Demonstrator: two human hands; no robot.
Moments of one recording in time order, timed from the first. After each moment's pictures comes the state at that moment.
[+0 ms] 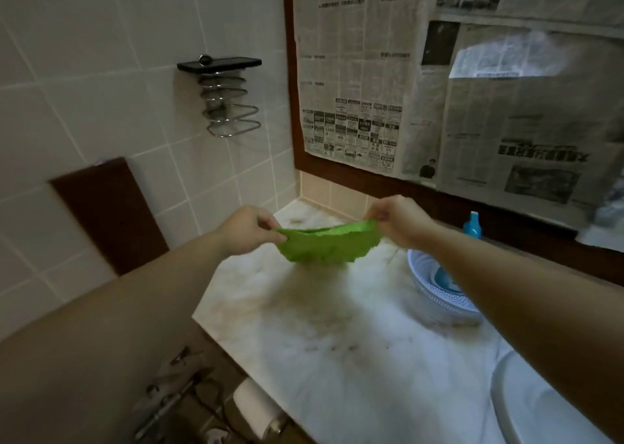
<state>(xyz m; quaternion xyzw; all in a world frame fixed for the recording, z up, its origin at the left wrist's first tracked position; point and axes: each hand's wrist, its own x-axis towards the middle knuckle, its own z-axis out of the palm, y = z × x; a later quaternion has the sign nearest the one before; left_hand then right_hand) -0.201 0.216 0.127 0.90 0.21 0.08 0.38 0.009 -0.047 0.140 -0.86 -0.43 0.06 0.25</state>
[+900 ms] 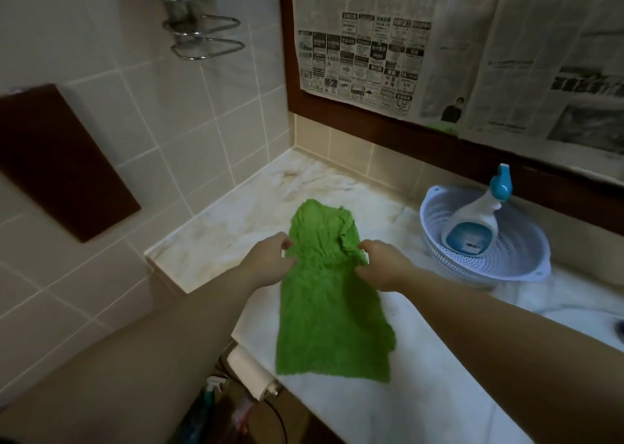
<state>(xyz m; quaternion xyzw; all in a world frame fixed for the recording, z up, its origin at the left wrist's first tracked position) -0.179 0.188 -0.045 0.90 0.27 -0.02 0.34 -0.015 -0.030 -0.041 -0.89 -0.36 0.24 0.11</state>
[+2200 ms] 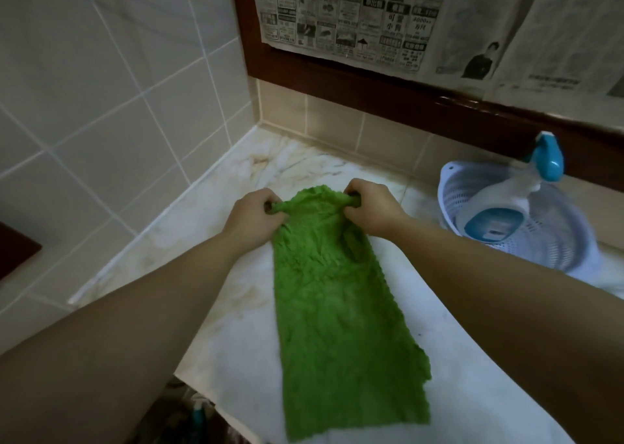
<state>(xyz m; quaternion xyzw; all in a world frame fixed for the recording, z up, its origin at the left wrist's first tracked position) -0.066 0.277 -0.075 0.89 0.23 0.07 0.39 0.080 0.059 -0.060 -0.90 -0.31 0.13 0.27</state>
